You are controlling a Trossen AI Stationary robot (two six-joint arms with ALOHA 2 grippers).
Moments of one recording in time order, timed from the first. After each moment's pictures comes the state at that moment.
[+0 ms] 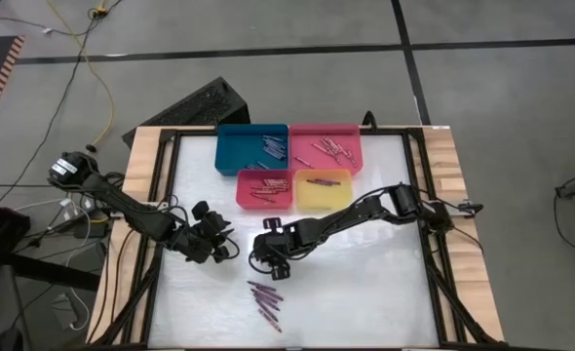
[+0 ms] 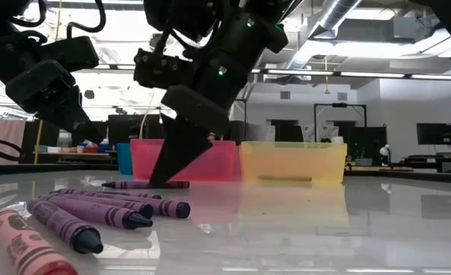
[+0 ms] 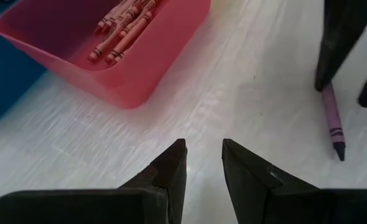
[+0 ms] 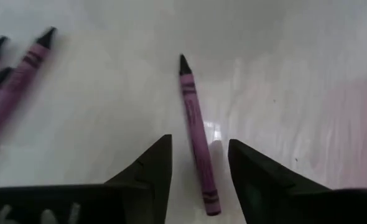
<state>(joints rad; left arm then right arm) -0.49 1.16 0.44 -0.19 -0.71 -0.69 0.21 2.18 1.66 -0.41 0.15 -0.05</state>
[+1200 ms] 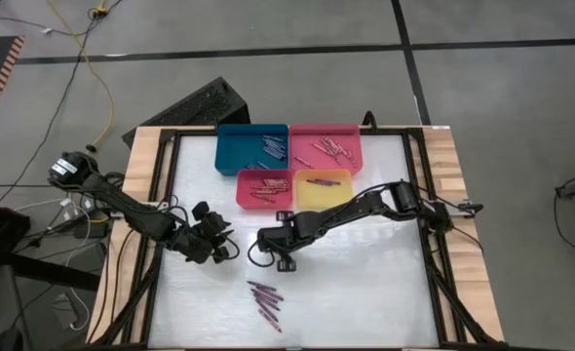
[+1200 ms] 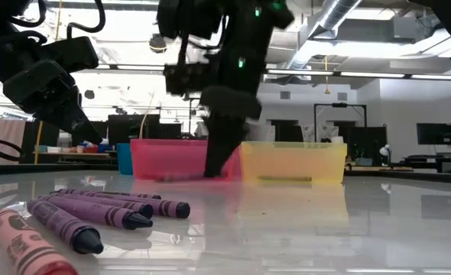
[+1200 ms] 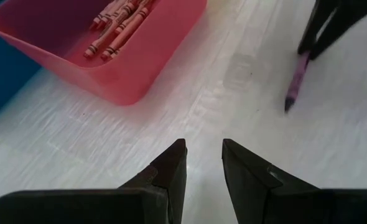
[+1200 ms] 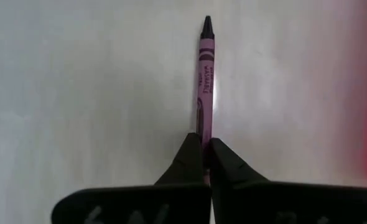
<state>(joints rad) -0.49 1.16 0.44 -0.19 -0.69 -0.70 0.17 2.17 1.69 -0.67 0.16 0.10</state>
